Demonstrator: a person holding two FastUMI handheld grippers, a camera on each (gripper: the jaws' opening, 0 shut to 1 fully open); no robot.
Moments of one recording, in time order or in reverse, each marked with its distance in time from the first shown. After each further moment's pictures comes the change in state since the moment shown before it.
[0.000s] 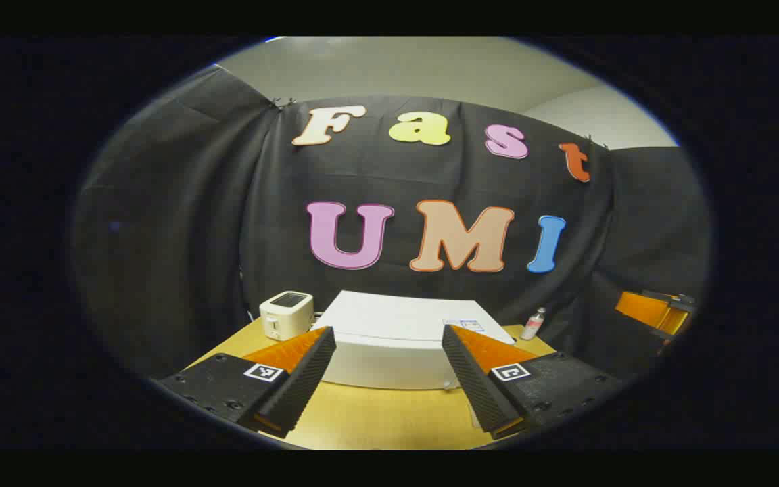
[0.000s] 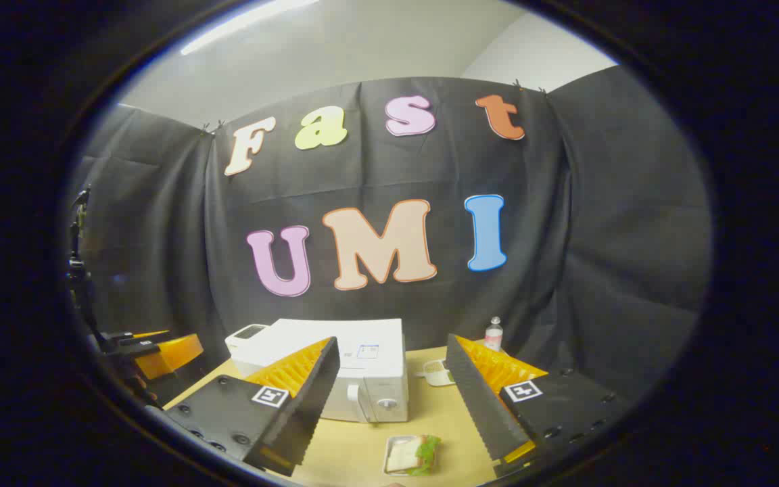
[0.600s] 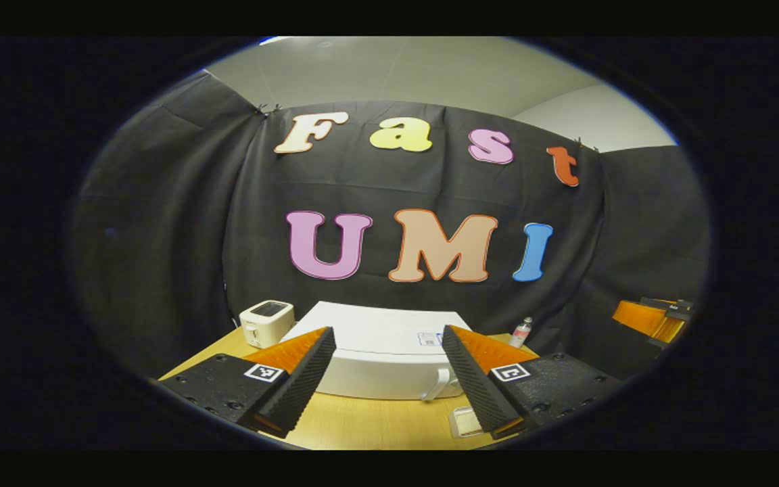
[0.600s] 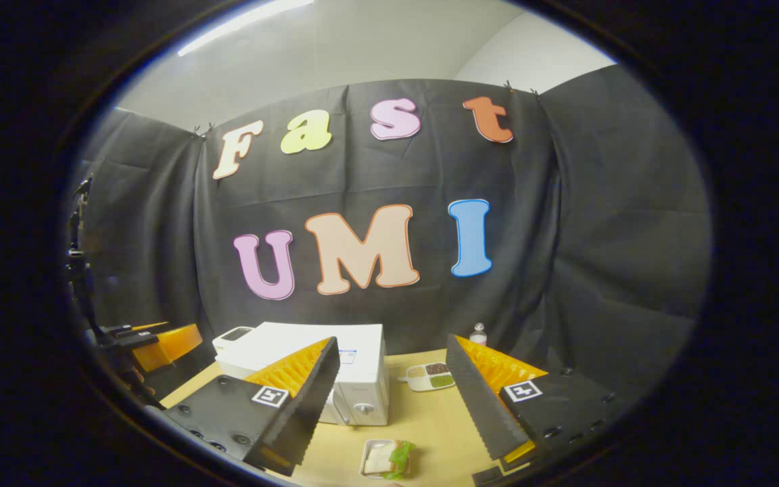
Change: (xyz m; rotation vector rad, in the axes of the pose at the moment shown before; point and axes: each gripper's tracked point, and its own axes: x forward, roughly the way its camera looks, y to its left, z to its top) left arm 0.021 -0.047 0.011 0.002 -0.021 -0.033; right arm 0.010 -0.040 0.015 0.003 -0.010 -0.013
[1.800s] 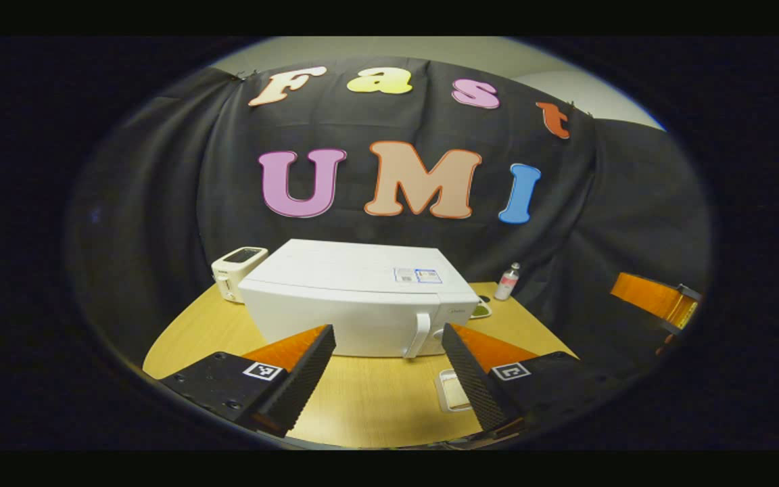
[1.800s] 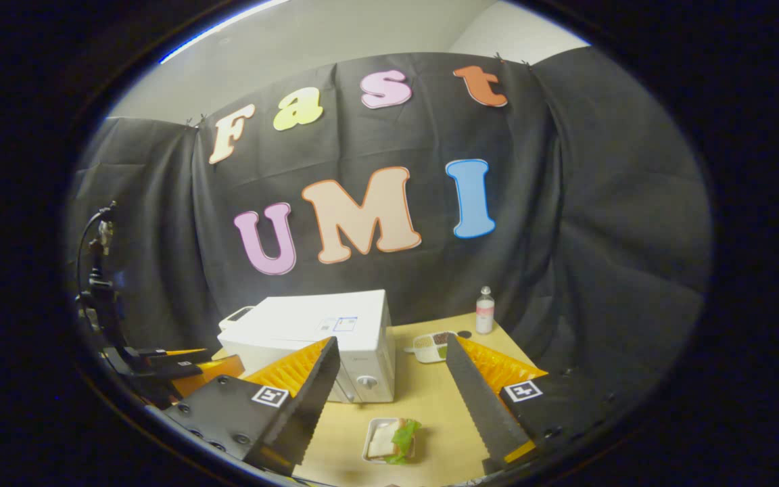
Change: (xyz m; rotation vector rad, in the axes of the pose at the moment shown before) left arm 0.004 -0.043 -0.132 0.011 0.326 -0.084; right arm -0.005 -0.016 -0.081 0.067 0.160 0.010
